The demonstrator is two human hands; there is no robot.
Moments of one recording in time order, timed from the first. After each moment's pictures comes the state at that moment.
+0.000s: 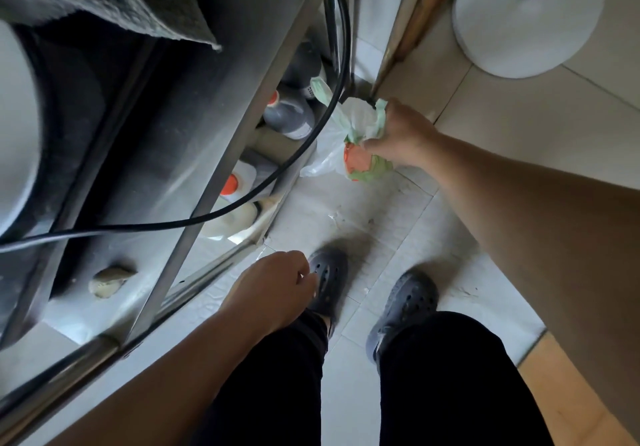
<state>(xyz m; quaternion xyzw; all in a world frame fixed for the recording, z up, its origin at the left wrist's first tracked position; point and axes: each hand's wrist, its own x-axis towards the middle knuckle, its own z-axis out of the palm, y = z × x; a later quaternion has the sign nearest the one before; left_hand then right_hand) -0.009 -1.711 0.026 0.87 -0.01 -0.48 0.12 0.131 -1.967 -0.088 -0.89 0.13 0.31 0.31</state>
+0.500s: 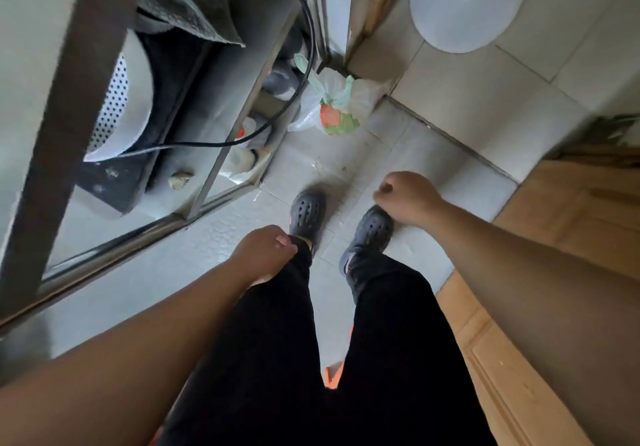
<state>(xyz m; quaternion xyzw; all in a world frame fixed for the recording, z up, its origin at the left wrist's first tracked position) -0.066 -1.725 0.185 0.81 0.11 -0.55 0.19 -0.047 -1.997 0.132 -0.84 0.15 0.44 0.27</state>
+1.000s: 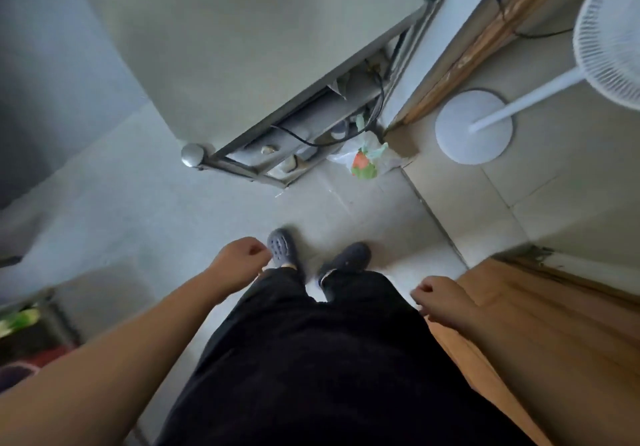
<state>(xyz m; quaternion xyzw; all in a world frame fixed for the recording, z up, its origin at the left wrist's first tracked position) -0.176 -1.673 0.413 0.77 0.33 -0.41 0.36 -0.154 -2.045 0.366 -0.80 0.16 0.54 0.22</state>
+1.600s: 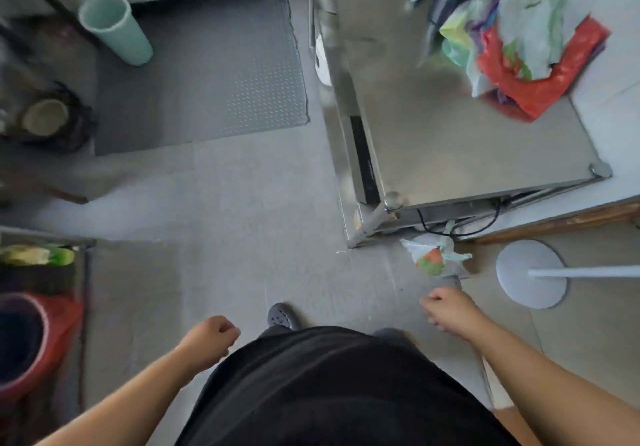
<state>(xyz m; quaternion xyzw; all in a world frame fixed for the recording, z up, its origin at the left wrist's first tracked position) -0.436 -1.455 0.431 0.66 0.52 -0.34 0.43 -0.133 -1.777 0.430 -0.86 0.00 0.49 0.15</state>
